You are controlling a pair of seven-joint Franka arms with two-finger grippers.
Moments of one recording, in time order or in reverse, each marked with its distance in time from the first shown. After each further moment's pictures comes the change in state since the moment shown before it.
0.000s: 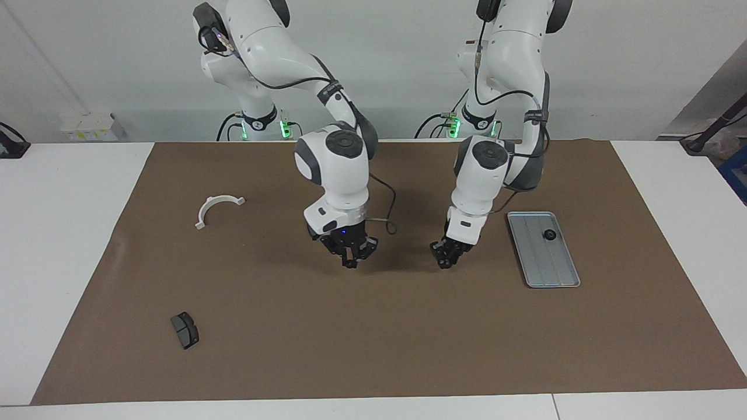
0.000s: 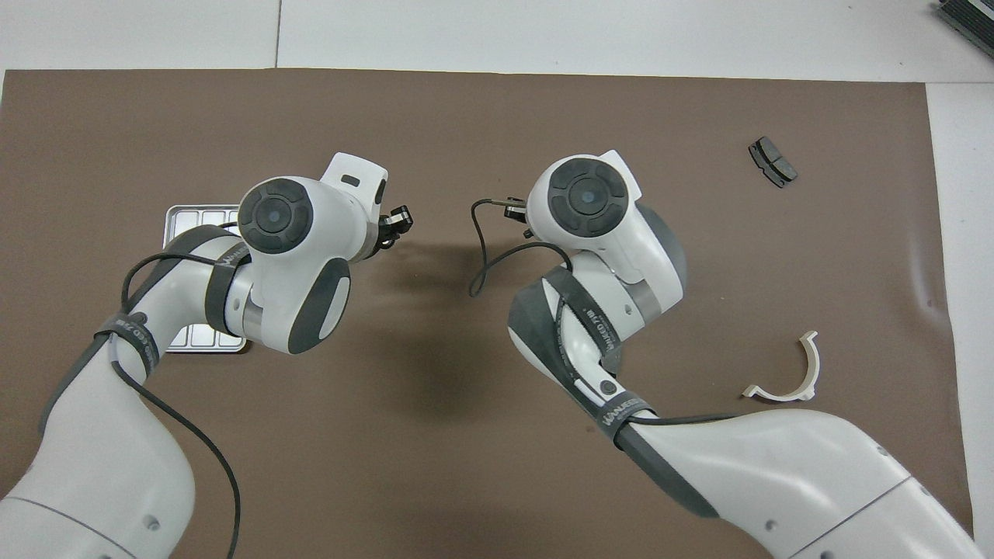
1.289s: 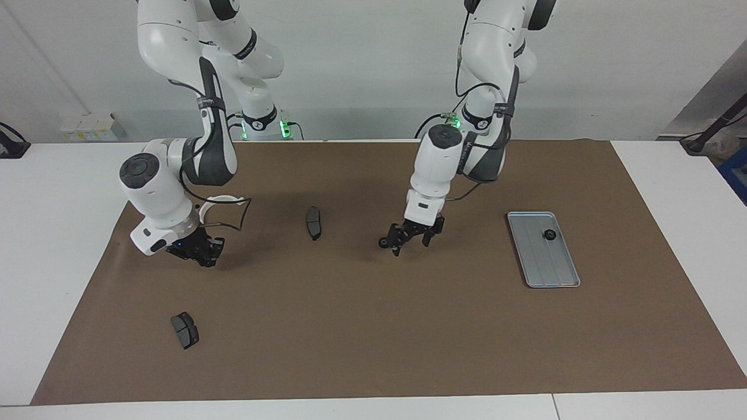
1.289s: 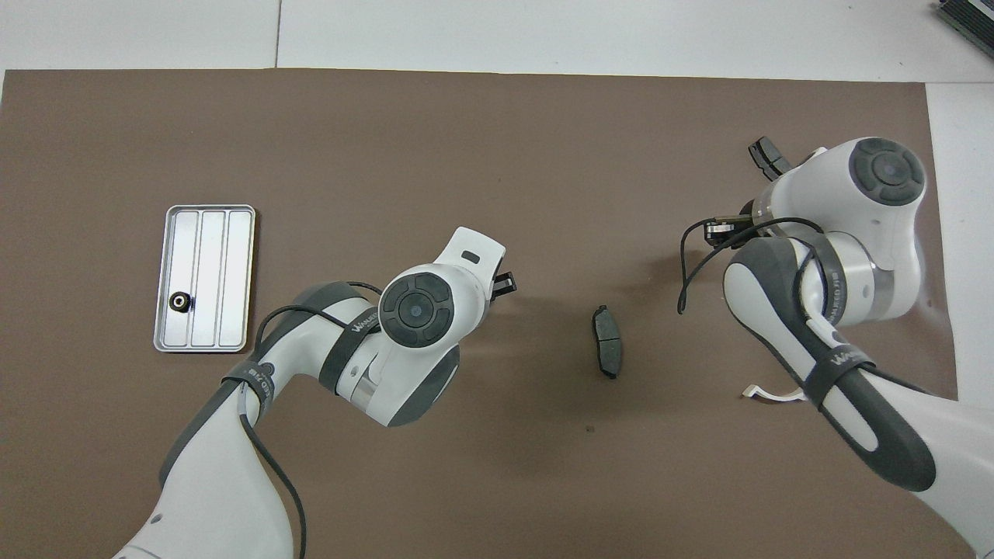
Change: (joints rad) left arm -0.064 -0.020 0.032 -0.016 0.001 0.080 -0.082; right arm -0.539 -0.158 0.002 -0.313 0.158 0.026 -0.862
